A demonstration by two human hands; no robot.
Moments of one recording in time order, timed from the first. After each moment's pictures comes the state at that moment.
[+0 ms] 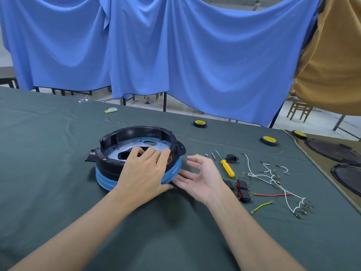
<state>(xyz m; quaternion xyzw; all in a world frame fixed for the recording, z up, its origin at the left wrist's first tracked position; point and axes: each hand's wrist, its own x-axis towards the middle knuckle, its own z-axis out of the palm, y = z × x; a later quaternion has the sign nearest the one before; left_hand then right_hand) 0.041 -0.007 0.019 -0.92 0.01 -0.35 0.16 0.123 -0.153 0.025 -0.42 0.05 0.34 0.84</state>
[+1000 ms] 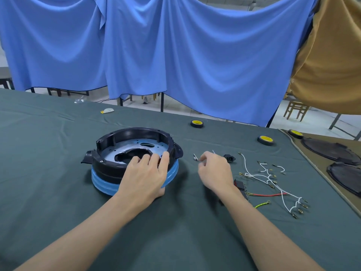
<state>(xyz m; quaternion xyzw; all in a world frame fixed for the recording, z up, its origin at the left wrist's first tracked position) 0.040 -0.027 0.023 -0.95 -0.05 -0.26 0.18 0.168 -0.181 0.011 -0.94 -0.16 -0.11 0.27</state>
